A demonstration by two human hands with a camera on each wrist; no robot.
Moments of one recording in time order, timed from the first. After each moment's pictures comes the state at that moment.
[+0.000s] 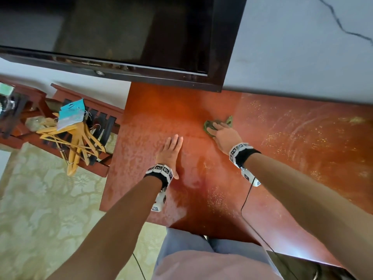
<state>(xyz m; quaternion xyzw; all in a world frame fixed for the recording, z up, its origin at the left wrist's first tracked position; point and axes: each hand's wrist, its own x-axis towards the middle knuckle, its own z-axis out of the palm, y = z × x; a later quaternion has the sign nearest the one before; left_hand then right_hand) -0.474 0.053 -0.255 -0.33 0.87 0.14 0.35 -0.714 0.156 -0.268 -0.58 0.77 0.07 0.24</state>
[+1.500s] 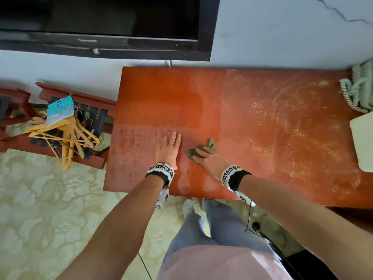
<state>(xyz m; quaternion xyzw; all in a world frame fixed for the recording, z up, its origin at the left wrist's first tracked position) -0.408 0.133 -0.239 -0.30 0.90 0.11 0.31 -0.545 0.298 -0.279 -0.61 0.72 0.11 0.30</state>
